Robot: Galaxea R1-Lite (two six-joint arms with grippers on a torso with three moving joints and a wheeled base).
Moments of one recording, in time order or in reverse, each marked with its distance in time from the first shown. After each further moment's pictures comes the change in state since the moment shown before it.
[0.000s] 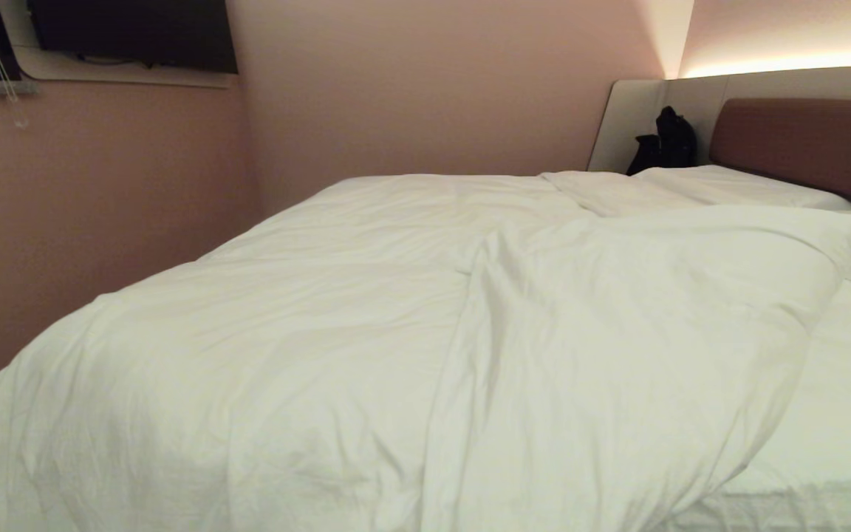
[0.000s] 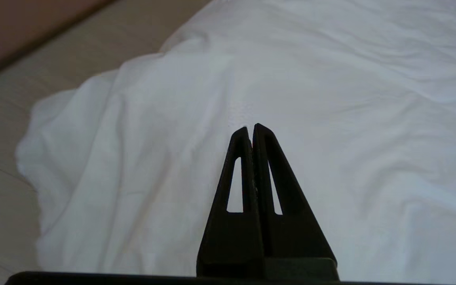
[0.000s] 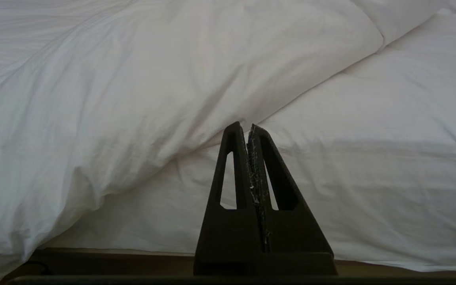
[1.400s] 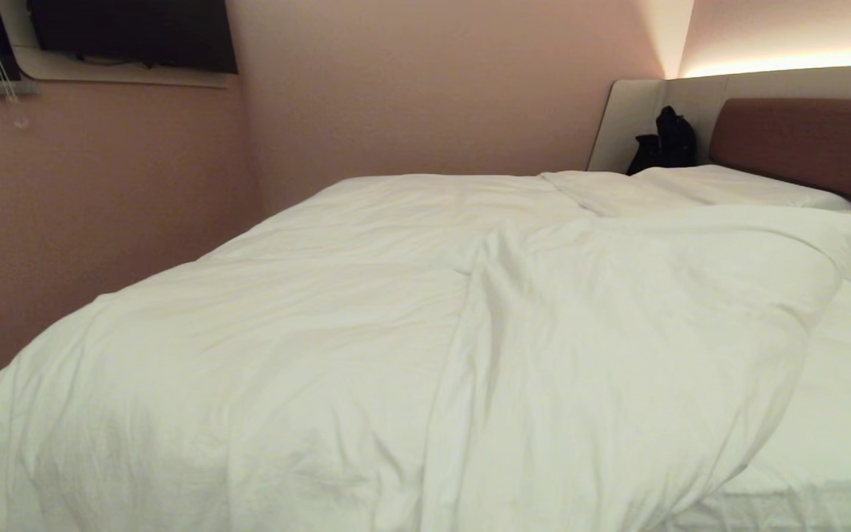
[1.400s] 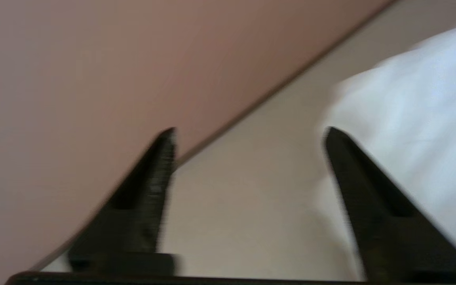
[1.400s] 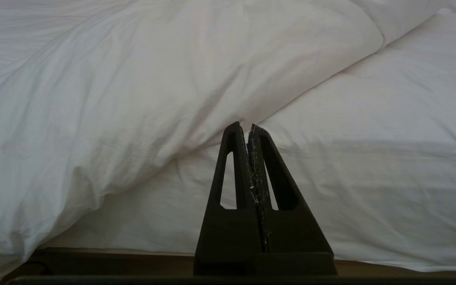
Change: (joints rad) left arm 0.244 -0.413 0.112 0.203 0.536 0.536; right arm 0.000 0.000 0.000 0.000 0.000 0.001
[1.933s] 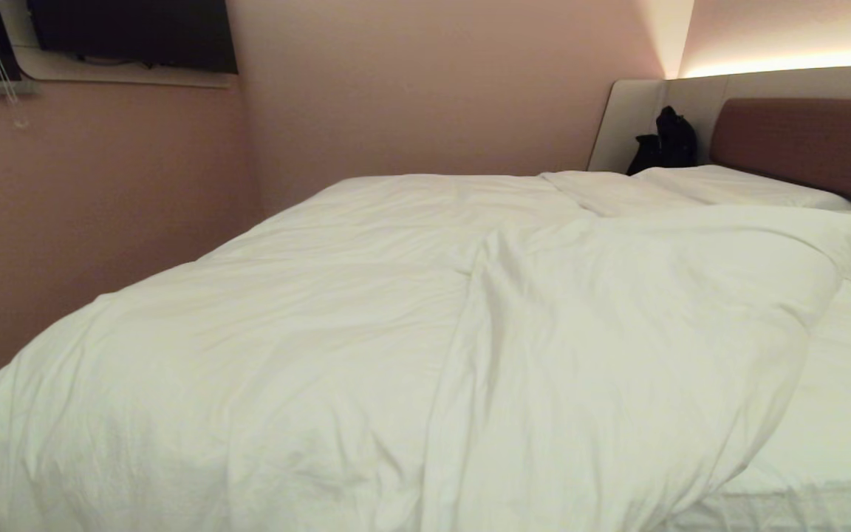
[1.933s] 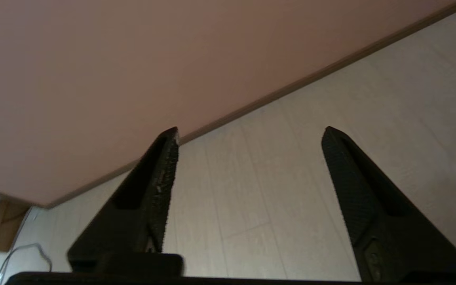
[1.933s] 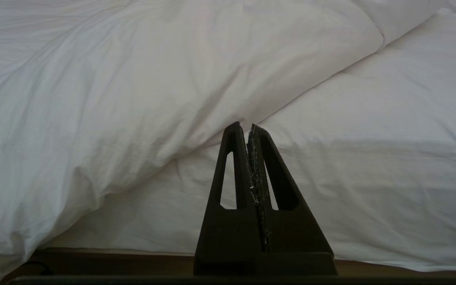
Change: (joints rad) left arm 0.230 -0.027 0.062 0.003 0.187 0.085; right arm 0.000 0.000 0.000 0.000 0.000 0.000
